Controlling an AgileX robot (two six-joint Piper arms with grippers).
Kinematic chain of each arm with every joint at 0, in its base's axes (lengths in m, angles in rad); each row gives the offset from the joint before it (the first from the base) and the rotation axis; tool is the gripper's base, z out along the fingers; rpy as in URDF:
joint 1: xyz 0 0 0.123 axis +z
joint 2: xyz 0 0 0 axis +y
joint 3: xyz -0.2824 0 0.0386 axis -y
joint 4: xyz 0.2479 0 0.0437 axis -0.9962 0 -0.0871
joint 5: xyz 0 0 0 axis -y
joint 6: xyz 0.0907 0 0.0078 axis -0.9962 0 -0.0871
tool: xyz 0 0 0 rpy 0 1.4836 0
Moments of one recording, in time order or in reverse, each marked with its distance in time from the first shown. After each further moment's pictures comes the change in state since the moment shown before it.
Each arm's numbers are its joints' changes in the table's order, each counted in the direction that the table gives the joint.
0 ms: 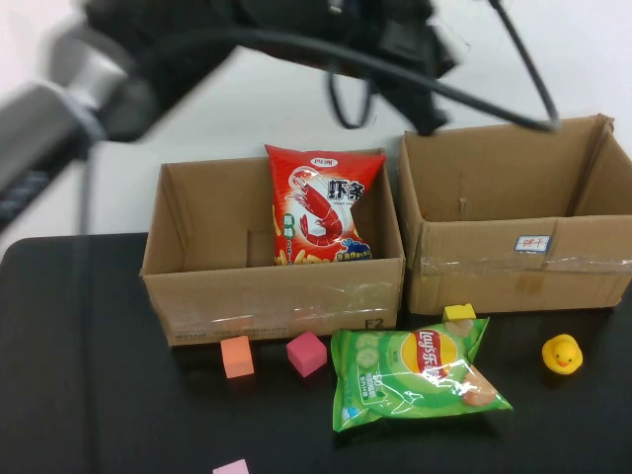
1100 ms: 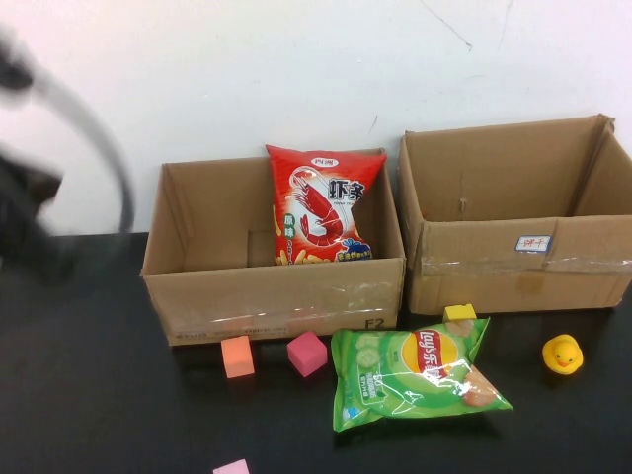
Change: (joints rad) right arm 0.046 0.071 0.039 -0.428 -0.191 0.464; left arm 0.307 -0.854 -0.853 -0.441 -0.055 0.648
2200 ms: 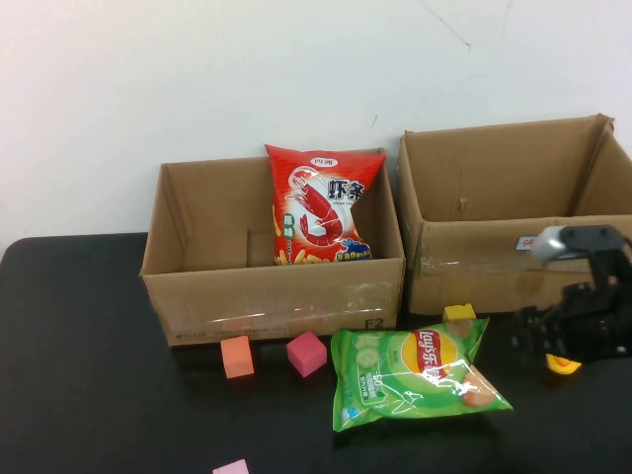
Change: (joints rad) right arm 0.095 1.170 0.422 -0.678 0.102 0.653; left arm 0.000 -0.935 -0.814 -0.019 0.223 0.117
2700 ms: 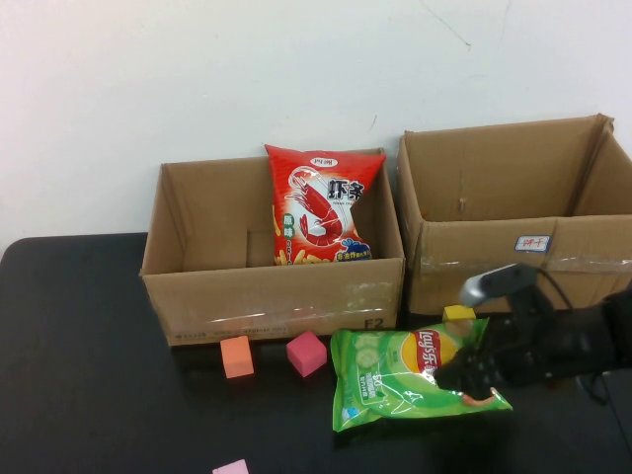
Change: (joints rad) right arm 0.094 0.332 0.133 -0.256 0.022 0.415; left arm 0.000 0.000 0.000 0.000 0.002 0.000
